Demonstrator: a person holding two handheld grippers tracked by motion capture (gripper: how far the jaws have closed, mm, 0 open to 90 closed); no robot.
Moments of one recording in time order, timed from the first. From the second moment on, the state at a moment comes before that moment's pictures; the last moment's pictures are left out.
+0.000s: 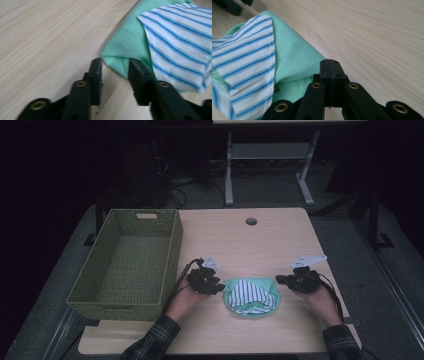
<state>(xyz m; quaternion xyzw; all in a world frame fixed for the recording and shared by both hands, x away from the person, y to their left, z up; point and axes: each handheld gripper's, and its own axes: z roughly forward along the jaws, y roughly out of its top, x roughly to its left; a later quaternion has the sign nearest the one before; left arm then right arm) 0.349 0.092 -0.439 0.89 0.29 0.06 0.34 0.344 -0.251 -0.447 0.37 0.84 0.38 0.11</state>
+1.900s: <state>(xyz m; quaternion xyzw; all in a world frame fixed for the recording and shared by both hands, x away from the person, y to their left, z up) 0.303 0.096 -0.444 0.91 0.25 0.06 0.33 0.297 -0.254 -0.466 0.34 0.86 0.37 0.06</state>
